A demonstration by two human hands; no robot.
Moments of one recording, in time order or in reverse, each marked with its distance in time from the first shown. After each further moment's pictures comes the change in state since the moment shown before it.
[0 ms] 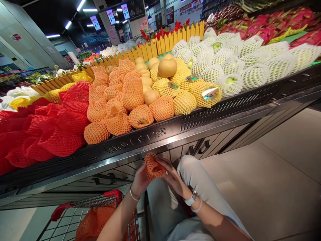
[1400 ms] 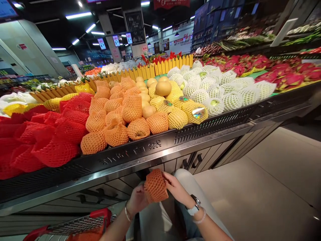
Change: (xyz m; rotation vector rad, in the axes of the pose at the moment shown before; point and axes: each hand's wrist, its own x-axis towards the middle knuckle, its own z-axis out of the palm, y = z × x) left_hand -0.011 -0.012 0.014 0.121 -0.171 -0.139; right_hand 0.014 -0.028 -0.032 0.119 -0.117 0.154
